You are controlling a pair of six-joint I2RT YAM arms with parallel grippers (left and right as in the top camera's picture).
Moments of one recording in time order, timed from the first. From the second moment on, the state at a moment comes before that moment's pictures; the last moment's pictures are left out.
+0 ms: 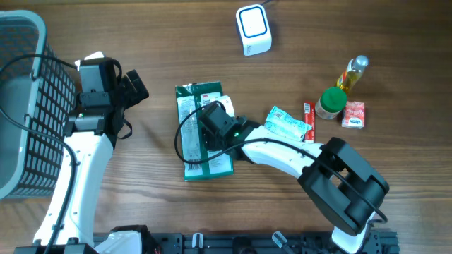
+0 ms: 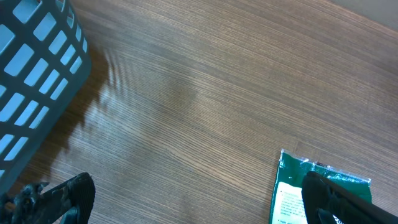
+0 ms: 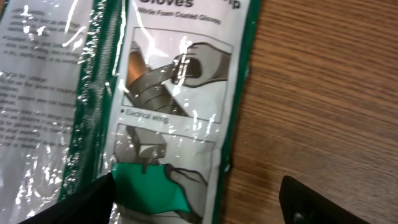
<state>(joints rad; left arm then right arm) 0.04 1.33 1.02 -0.52 -0.19 -0.36 0.85 1.93 1.11 -0.28 0.21 0.49</state>
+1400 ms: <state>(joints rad) 0.04 1.33 1.02 -0.52 -0.19 -0.36 0.78 1.93 1.11 -0.16 0.16 0.57</state>
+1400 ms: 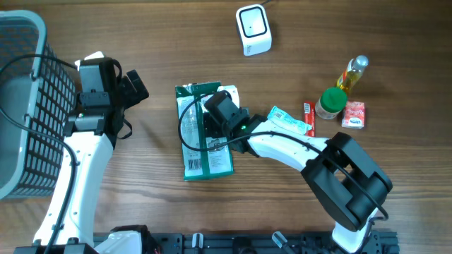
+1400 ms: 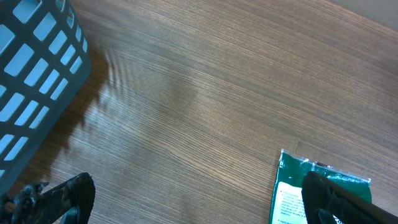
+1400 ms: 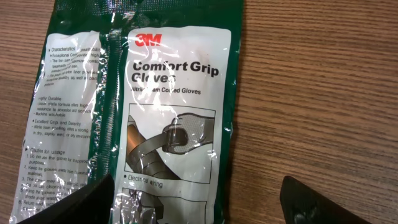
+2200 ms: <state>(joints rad) 0.04 1.33 1.02 -0.52 -0.19 -0.36 0.78 1.93 1.11 -0.16 0.16 0.56</state>
